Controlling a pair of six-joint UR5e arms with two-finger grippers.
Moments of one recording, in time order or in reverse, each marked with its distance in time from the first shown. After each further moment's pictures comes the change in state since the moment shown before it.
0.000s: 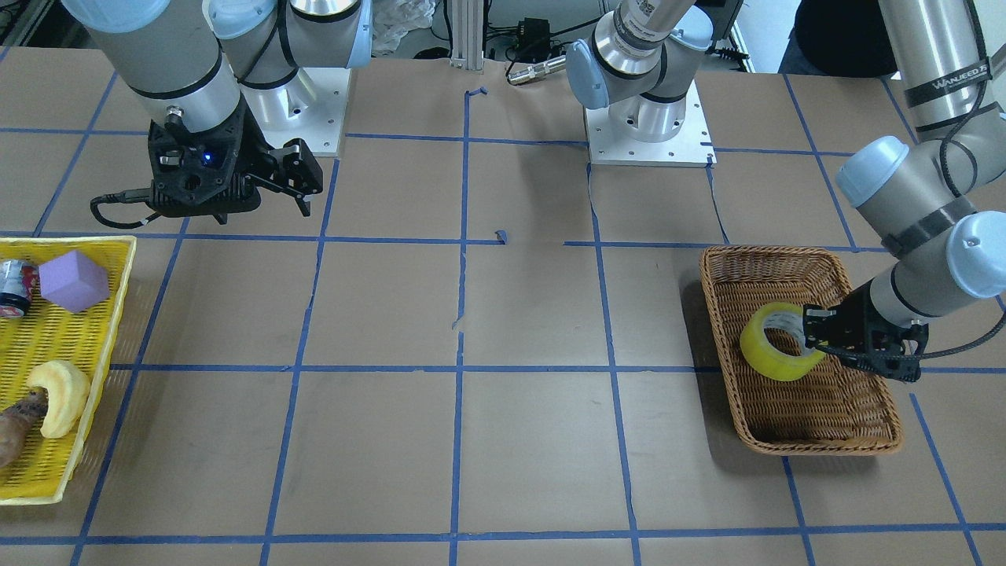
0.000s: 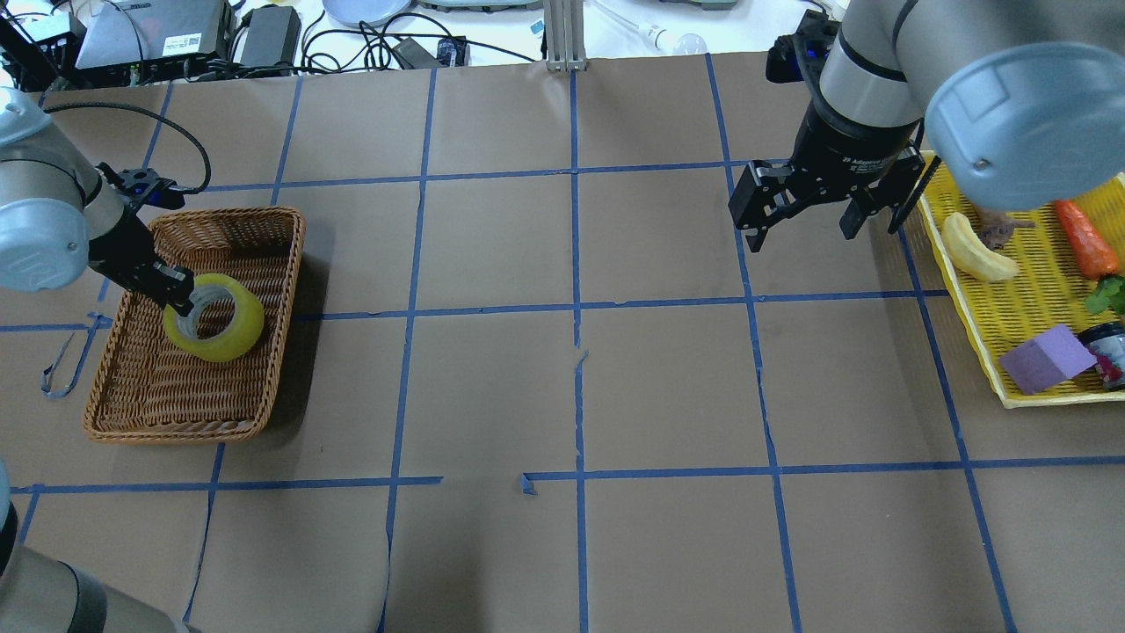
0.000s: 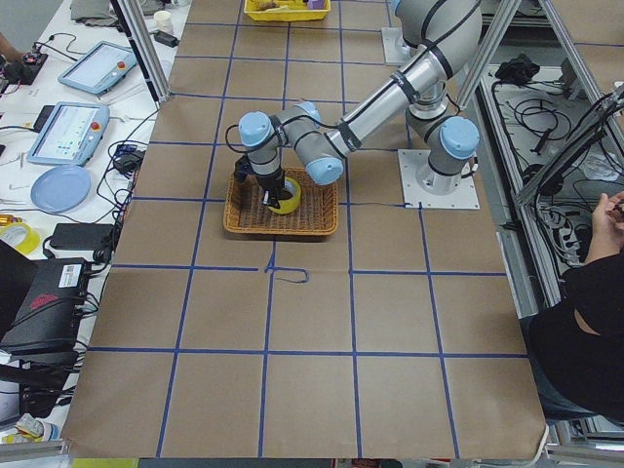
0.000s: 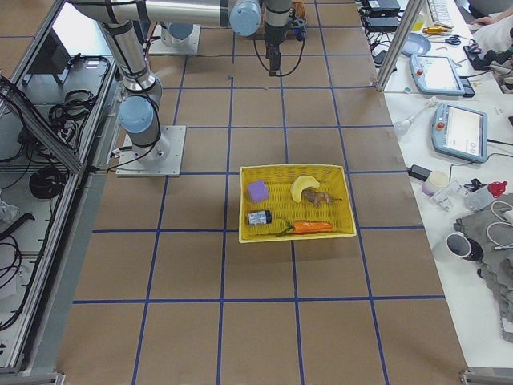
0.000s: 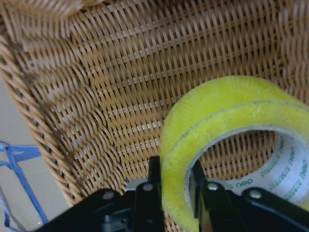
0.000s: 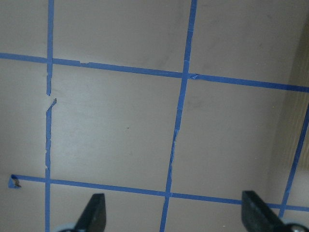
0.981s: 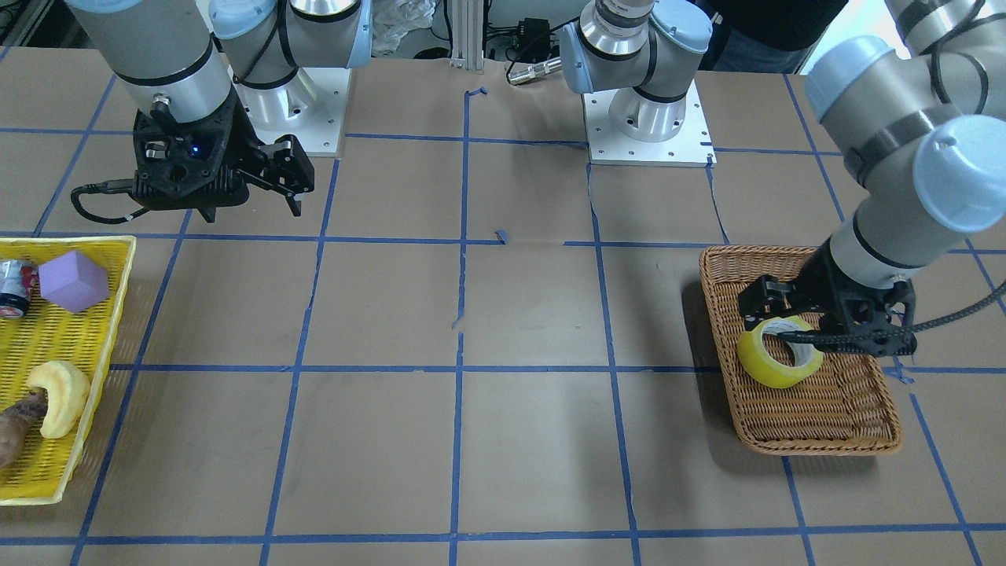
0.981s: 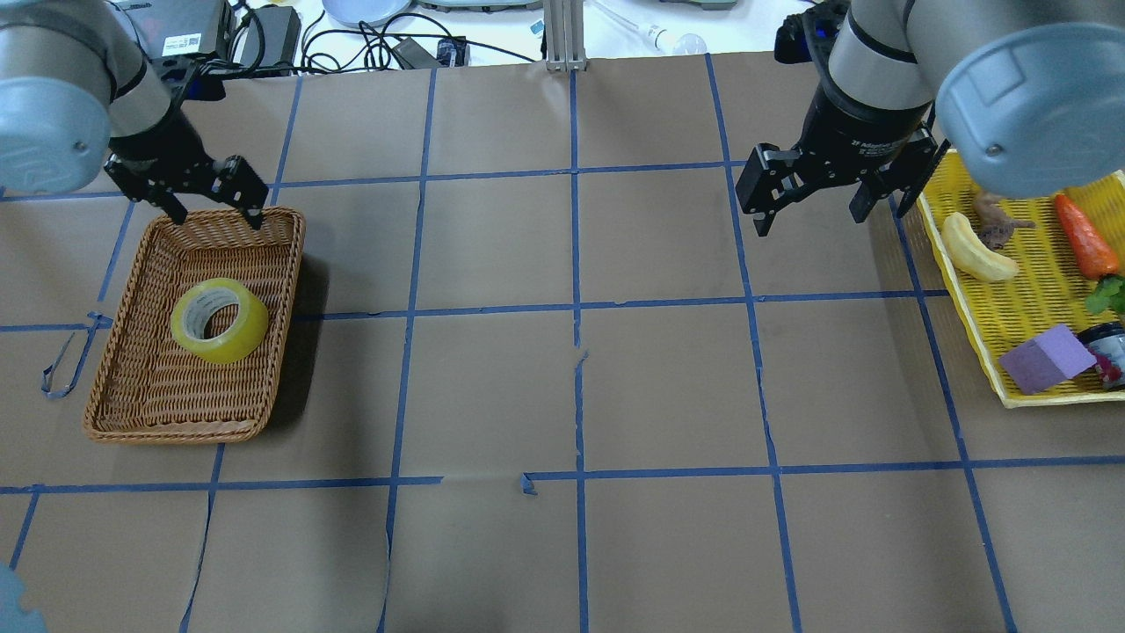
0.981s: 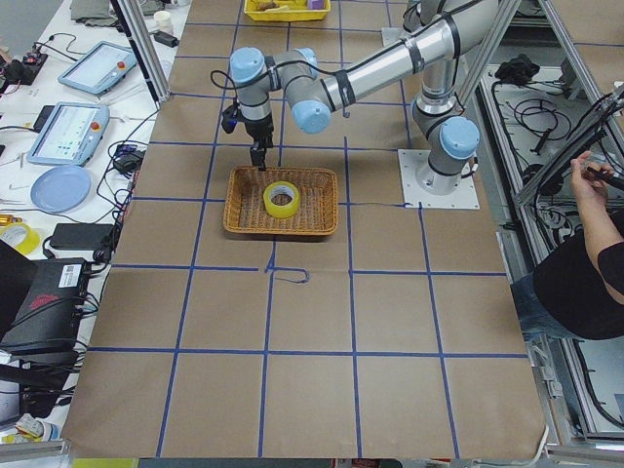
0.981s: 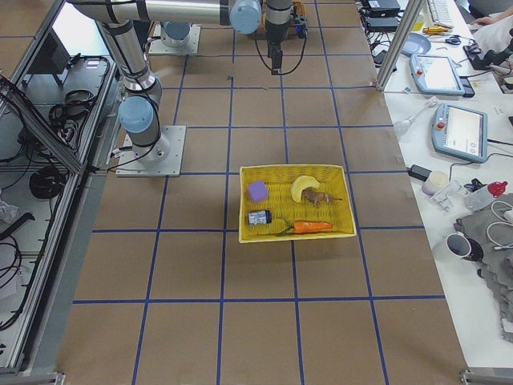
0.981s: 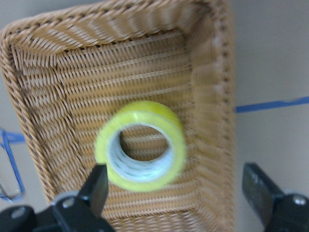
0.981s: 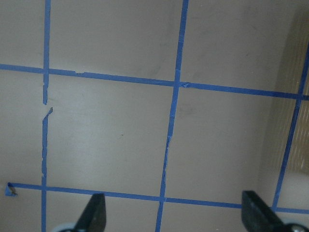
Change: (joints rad) left arm -0.300 0.142 0.244 -0.315 -0.033 -0.541; right arm -0.002 -0.004 -0.032 0.001 -0.018 0.013
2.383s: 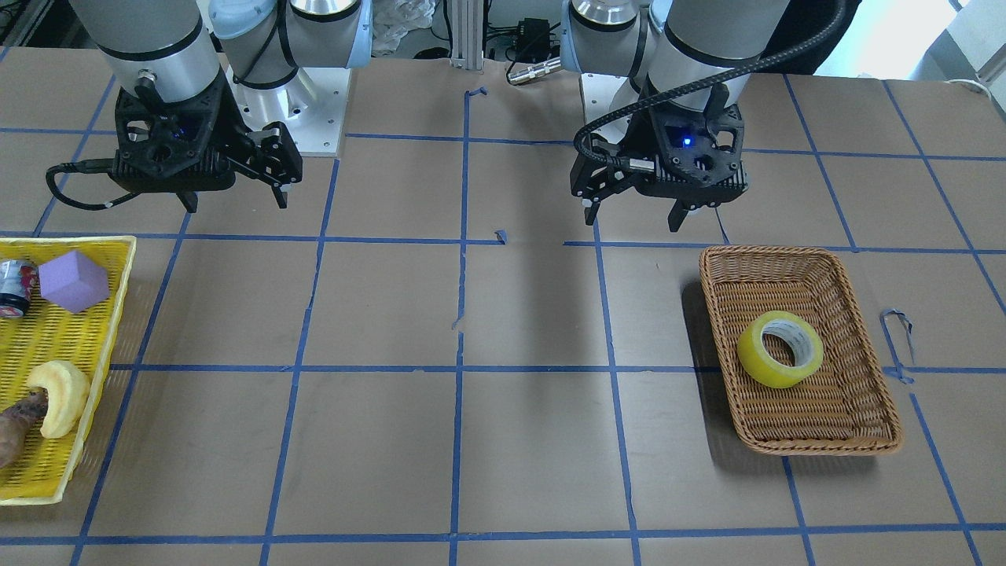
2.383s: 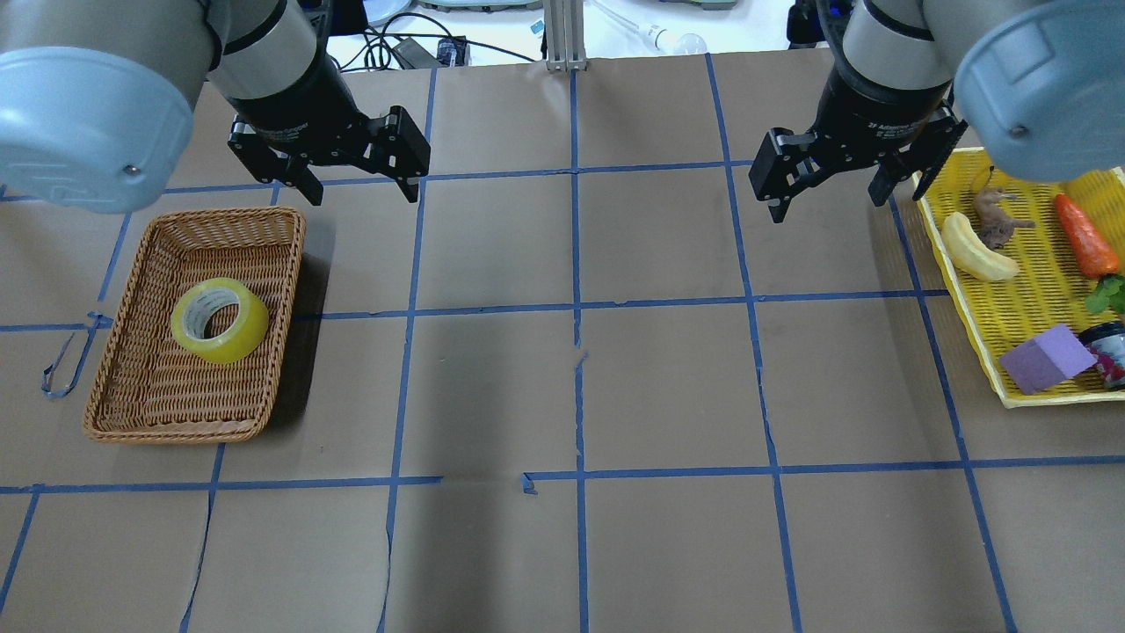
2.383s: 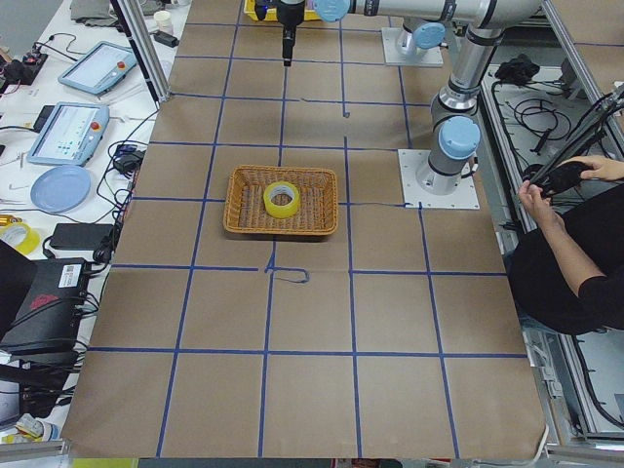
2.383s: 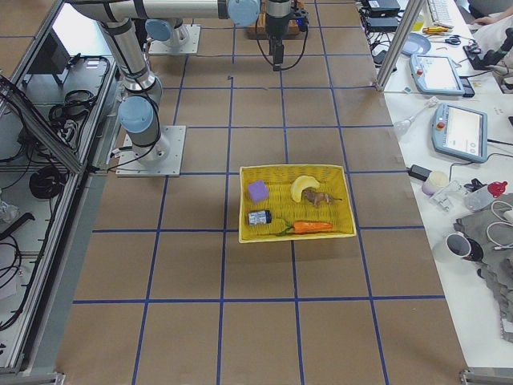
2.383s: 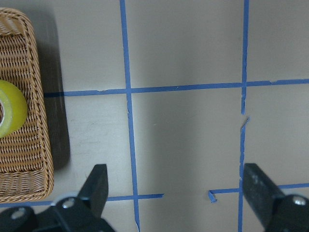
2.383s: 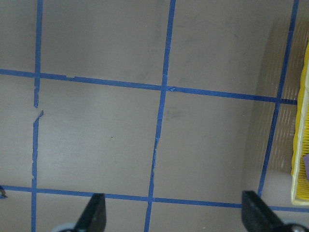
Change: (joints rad) left arm -0.275 0.178 0.004 -0.085 -0.096 -0.269; right arm 0.002 -0.009 -0.028 0.015 -0.039 -0.002
